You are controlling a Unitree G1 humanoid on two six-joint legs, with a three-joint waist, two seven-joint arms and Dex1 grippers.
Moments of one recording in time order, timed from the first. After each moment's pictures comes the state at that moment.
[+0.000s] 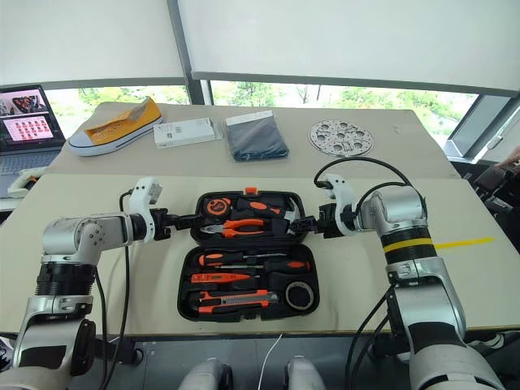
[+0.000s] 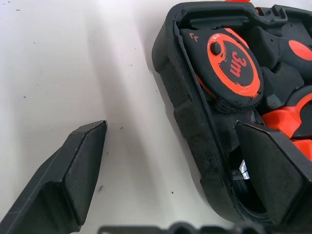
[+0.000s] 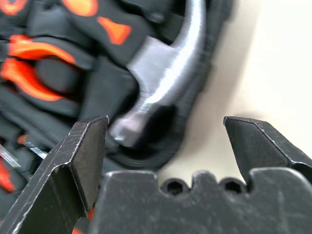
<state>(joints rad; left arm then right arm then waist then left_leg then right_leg) -0.67 0.55 0.14 0.26 -0.49 1.09 -0.55 -0.93 -0.53 0.10 0.46 0.38 1.26 0.74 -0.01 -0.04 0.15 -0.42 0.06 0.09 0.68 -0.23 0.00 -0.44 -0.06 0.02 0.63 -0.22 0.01</state>
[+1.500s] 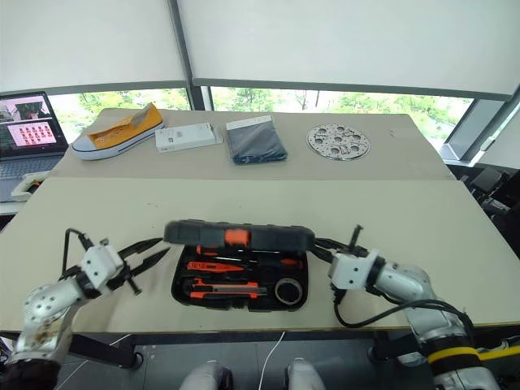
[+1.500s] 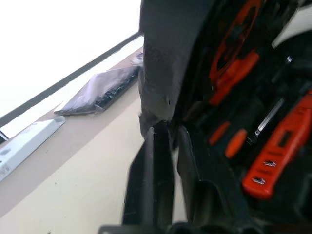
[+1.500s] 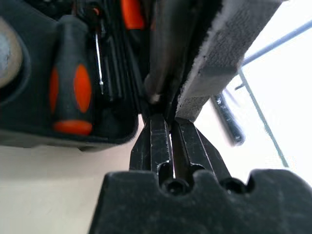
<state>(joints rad) -0.03 0.64 0.20 0.23 -0.25 -0.50 -0.95 -0.20 -0.70 0.10 0.21 -0.16 -0.69 0.63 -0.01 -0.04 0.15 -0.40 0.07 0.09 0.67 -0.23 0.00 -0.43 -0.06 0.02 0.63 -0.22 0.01</state>
